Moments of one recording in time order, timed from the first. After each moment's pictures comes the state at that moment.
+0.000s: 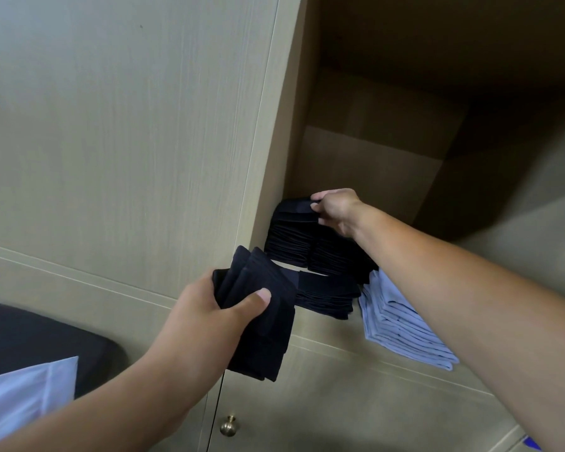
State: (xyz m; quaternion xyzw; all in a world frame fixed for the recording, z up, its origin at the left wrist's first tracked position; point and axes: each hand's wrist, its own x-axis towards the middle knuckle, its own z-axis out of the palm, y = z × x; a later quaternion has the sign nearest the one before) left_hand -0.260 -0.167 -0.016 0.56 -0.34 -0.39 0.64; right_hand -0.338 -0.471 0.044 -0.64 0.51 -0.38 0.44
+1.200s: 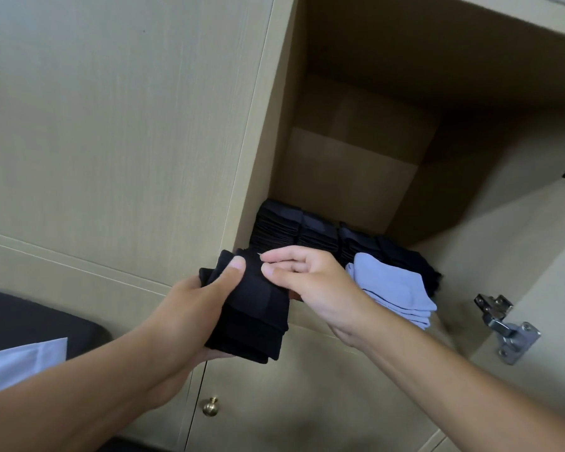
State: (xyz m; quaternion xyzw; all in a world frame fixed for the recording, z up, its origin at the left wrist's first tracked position) left_hand -0.270 -0.146 -0.004 0.54 -0.27 -0.51 0.61; right_hand -0.407 -0.261 0.018 -0.76 0.37 -0.26 0.47
